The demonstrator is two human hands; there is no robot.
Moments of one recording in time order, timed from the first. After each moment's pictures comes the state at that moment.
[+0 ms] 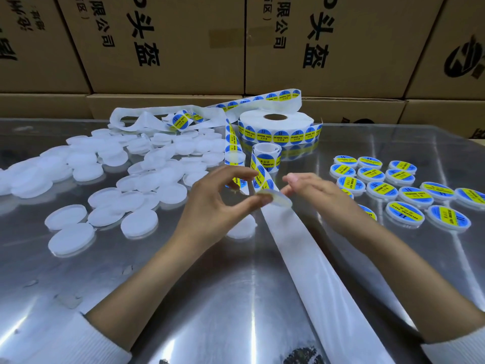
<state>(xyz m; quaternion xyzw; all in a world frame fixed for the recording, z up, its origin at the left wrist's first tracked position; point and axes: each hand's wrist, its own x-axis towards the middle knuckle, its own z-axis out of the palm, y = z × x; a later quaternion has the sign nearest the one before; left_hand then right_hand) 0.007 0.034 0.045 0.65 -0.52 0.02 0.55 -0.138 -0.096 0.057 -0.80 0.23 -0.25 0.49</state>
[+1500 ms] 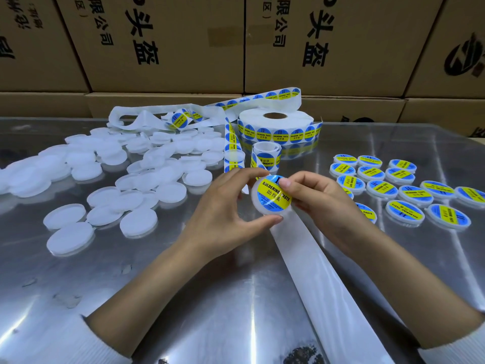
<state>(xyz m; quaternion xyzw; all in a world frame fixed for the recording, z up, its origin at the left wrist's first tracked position) -0.001 0.035 0.042 0.65 -0.61 0.06 0.46 -0.133 -0.088 0.049 -0.67 0.16 -0.29 0.67</state>
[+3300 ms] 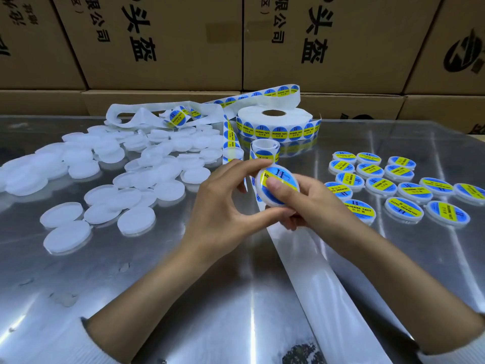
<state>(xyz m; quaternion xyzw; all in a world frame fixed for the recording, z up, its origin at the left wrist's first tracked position) -0.019 0.040 0.053 0.61 -0.58 0.09 0.53 -0.132 -0.068 0.060 -0.75 0.19 -0.23 0.59</state>
